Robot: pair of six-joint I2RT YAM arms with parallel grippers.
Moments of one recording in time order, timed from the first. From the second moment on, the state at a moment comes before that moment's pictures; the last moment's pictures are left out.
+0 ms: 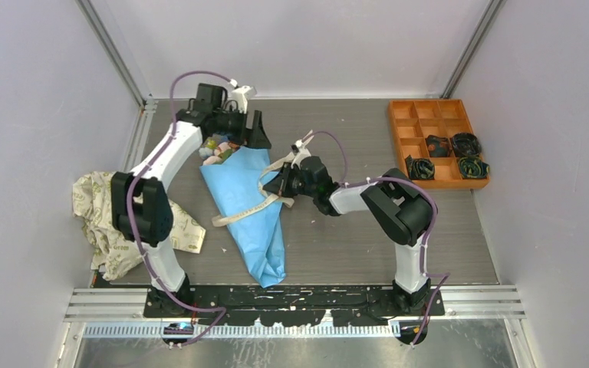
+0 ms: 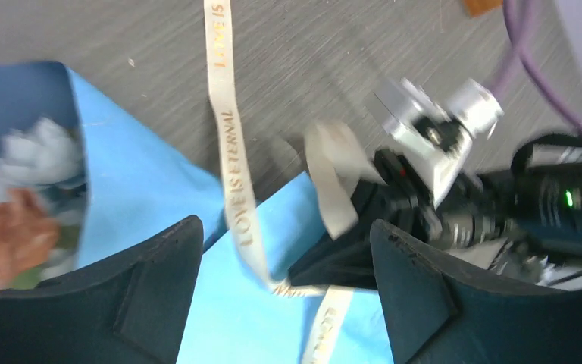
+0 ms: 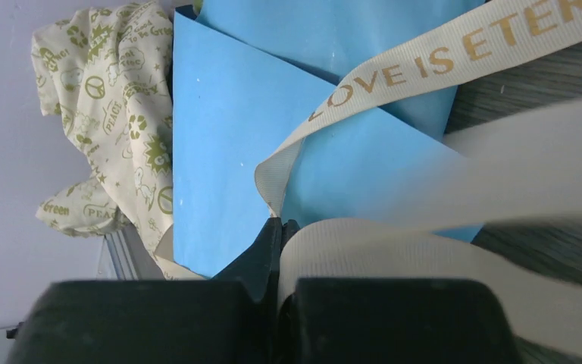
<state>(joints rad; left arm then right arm) -0.28 1.86 1.60 -0.54 0.65 -0.10 0.71 1.94 0.91 0.72 -0.30 0.80</state>
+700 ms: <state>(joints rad) -0.46 1.74 1.34 -0.79 0.59 1.24 0.62 2.01 1.12 0.43 -0.37 1.03</state>
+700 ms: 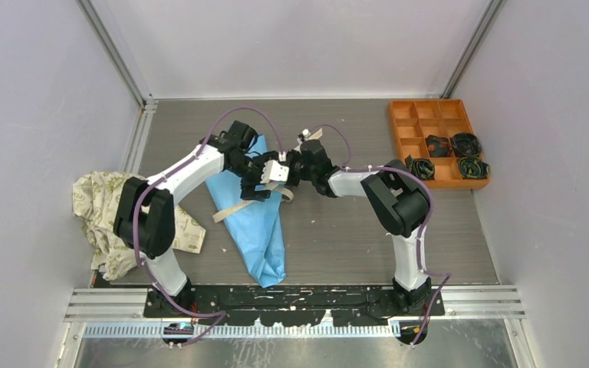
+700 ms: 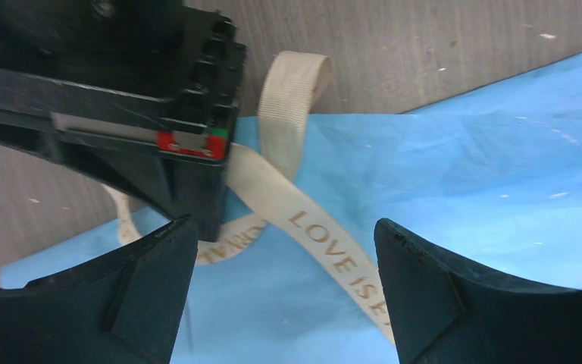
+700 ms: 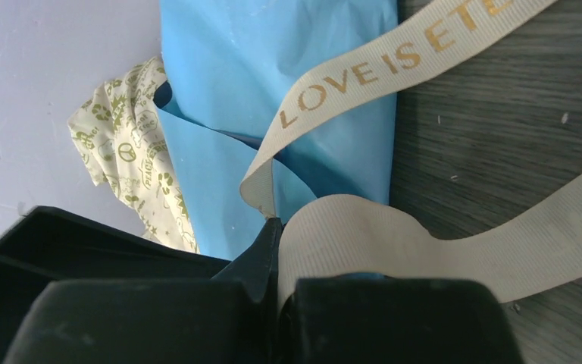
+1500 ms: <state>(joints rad) -0.43 1.83 1.27 -0.59 0.46 1.29 0.62 2.03 1.13 0.36 -0.40 1.12</state>
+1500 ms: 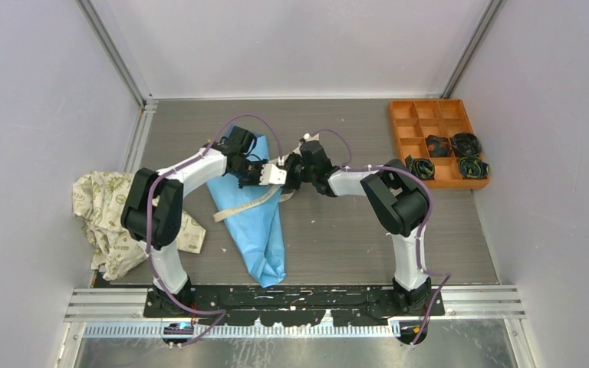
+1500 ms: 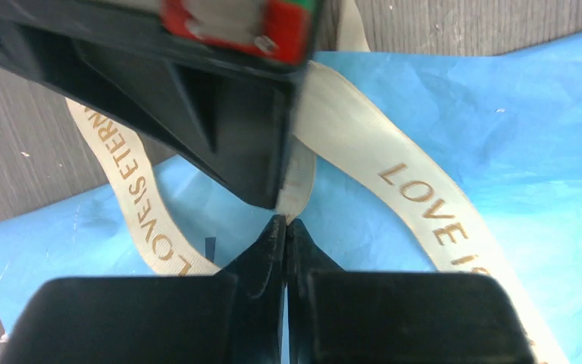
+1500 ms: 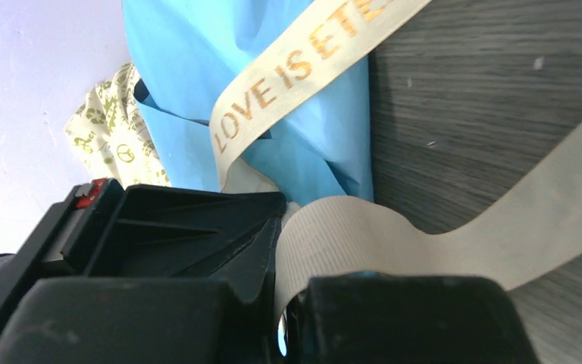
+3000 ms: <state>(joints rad) -0.39 1.66 1.06 -0.49 0.42 0.78 0.52 2.07 1.72 -0.64 -0.24 0.44</state>
